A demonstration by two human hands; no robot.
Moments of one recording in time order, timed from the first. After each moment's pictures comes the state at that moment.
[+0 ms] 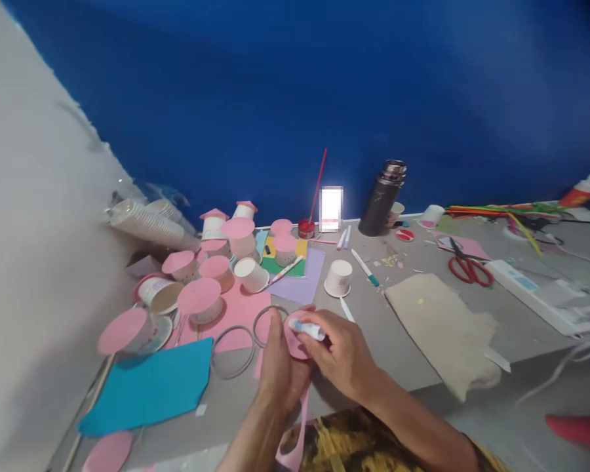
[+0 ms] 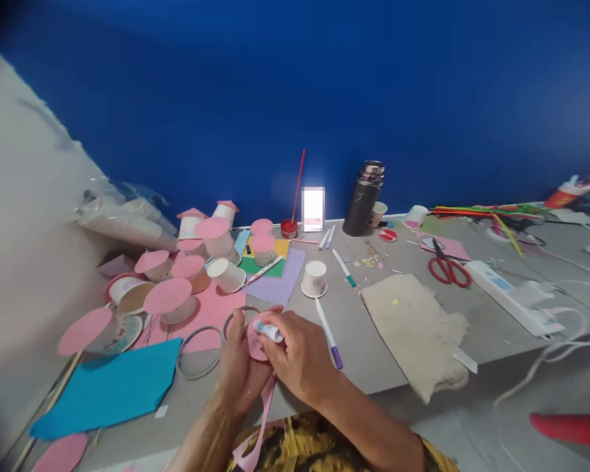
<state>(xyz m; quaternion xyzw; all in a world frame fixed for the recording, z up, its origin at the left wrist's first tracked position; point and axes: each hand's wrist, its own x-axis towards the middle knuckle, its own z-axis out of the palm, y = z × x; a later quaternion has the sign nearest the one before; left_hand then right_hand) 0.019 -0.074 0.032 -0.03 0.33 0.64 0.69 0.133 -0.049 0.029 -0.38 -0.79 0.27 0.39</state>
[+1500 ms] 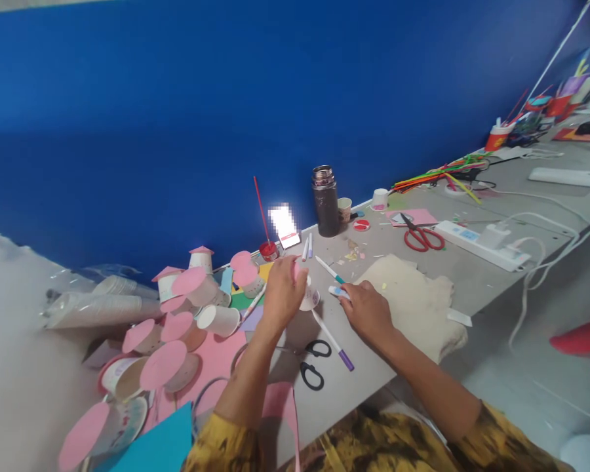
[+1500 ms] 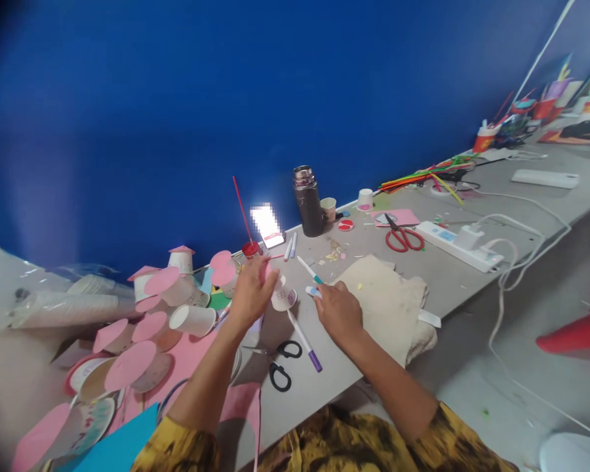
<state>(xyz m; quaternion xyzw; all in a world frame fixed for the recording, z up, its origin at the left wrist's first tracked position) 0.053 0.068 0.069 0.69 0.53 0.44 0.22 0.245 0.019 -0.014 -0.66 -0.68 0.12 0.29</state>
